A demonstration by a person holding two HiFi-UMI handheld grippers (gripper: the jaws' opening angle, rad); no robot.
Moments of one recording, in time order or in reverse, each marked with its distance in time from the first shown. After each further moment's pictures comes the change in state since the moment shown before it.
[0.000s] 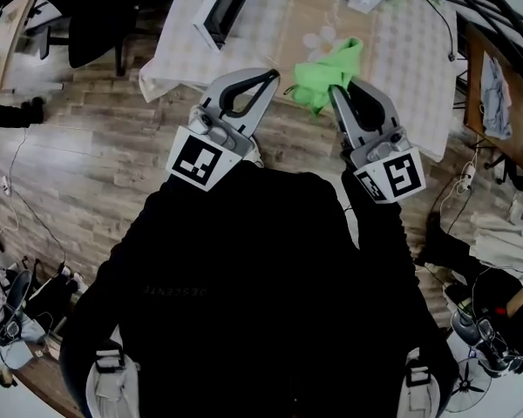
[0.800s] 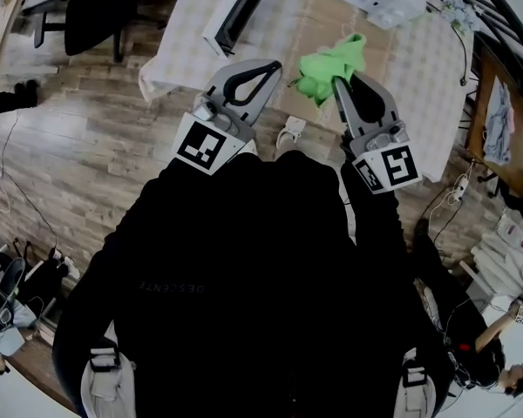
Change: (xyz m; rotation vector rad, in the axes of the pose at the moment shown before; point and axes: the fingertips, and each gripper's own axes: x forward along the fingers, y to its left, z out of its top) left arm 0.038 0.091 -0.051 -0.054 0.042 0.056; right arm 0.089 -0.061 -0.042 0.030 0.091 0.010
